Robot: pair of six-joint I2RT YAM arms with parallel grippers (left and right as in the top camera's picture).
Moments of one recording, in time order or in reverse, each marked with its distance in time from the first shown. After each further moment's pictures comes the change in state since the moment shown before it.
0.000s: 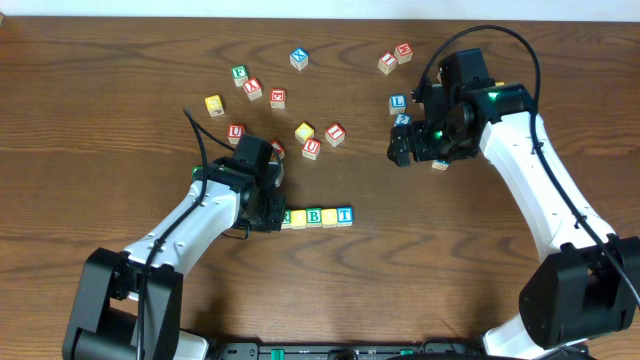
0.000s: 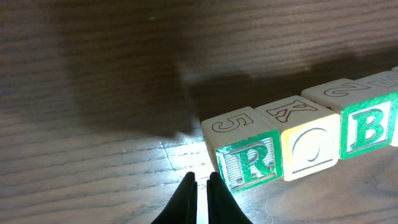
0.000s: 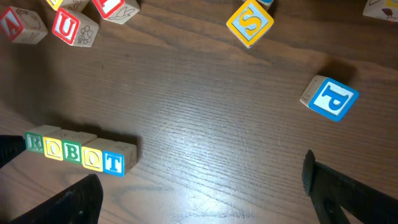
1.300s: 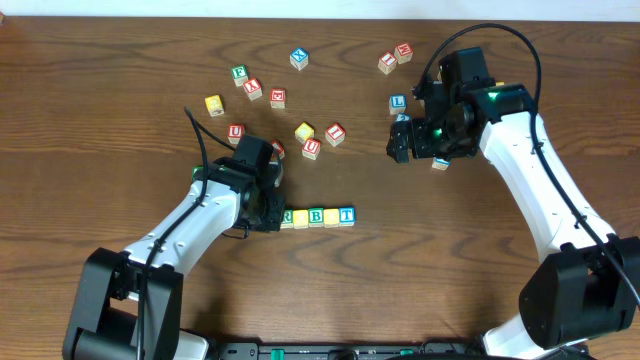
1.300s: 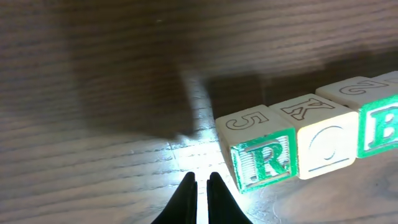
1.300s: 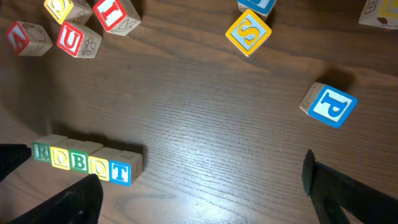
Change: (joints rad) left arm -0.001 0.000 0.000 0.000 -0.018 0.020; right arm 0.002 0.000 0.000 0.027 0.000 0.027
